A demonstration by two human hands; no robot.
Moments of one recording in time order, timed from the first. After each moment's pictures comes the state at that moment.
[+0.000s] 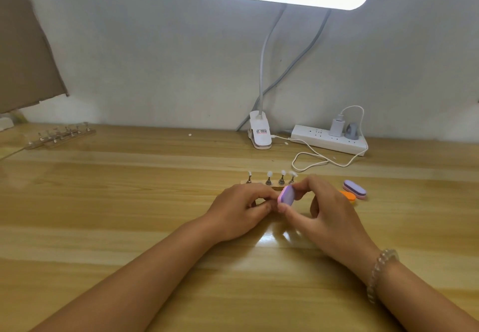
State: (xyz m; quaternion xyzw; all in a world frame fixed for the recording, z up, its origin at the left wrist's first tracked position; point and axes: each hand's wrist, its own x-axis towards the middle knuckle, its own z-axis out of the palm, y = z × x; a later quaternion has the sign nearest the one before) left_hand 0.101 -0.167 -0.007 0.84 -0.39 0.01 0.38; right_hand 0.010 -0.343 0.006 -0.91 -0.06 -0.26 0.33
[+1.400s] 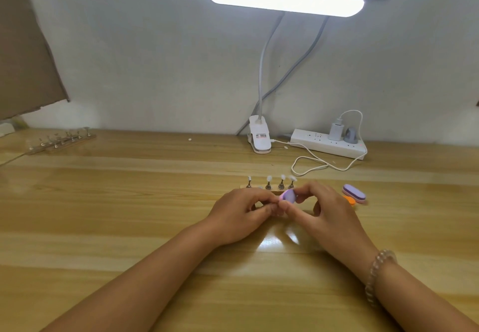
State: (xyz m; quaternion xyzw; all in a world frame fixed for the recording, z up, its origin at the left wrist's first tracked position) left_hand 0.103 -0.168 -0.006 0.85 -0.38 0.00 0.37; right_hand 0.016 -0.346 0.006 -0.91 -0.03 -0.26 0.33
